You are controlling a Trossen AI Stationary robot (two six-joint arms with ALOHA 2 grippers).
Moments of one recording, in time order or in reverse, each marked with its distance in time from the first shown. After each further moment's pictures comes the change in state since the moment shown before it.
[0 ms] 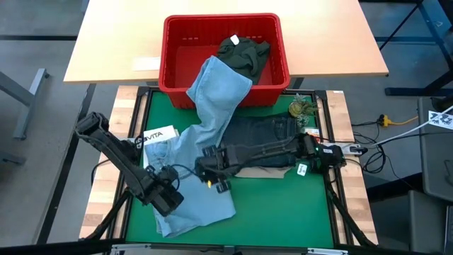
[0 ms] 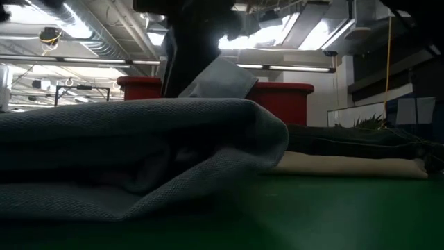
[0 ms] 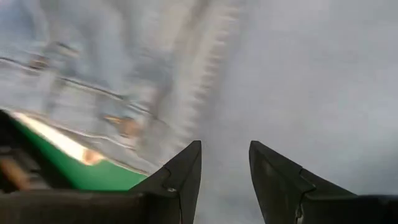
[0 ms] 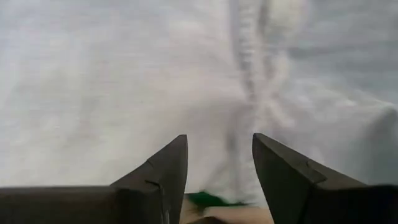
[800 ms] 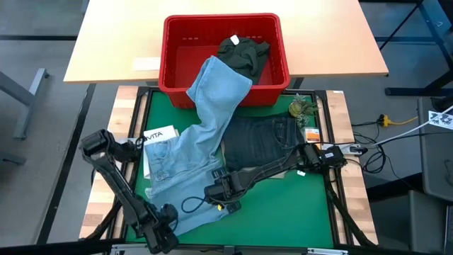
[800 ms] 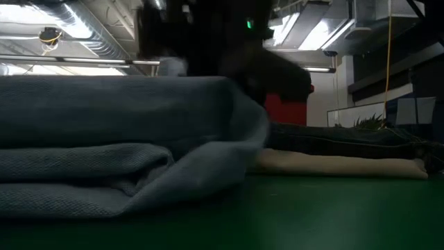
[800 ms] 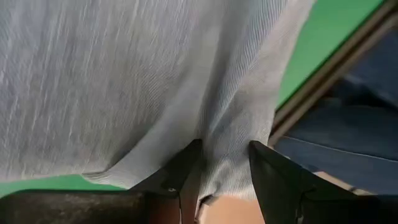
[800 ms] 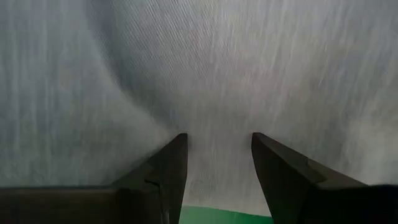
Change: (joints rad) left arm -0.223 0.237 0.027 0.485 0.230 -0.112; right arm 0.139 0.011 -0.273 0.159 0.031 0.122
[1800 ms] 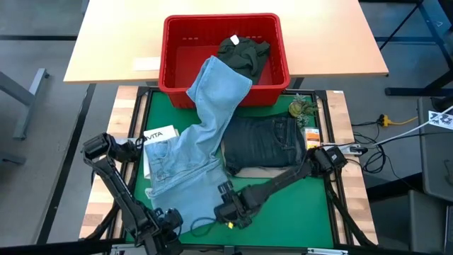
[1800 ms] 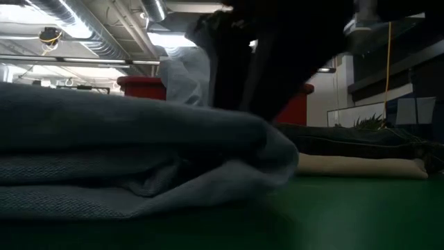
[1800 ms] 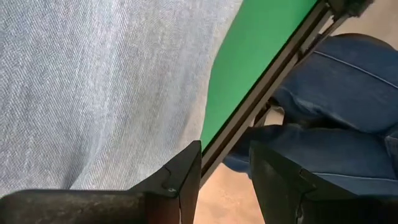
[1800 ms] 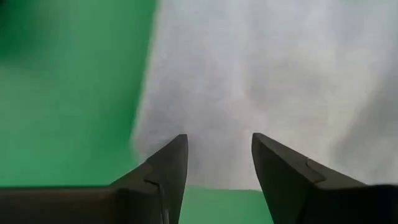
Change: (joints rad) left arm 0.003 0.046 0.156 -0.043 -0.183 0.060; right arm 0.144 -0.088 -0.029 -0.018 0.000 0.055
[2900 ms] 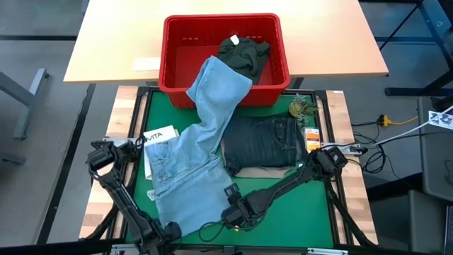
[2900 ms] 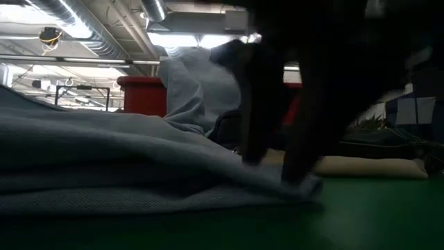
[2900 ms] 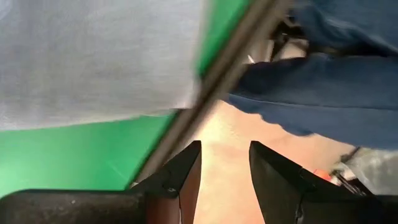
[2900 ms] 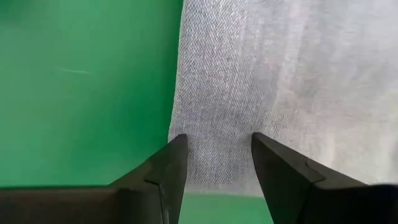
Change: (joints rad) left arm -0.027 0.131 0.045 0.065 0.265 0.046; right arm 0.044 -0.029 -0.137 0.049 0.041 0.046
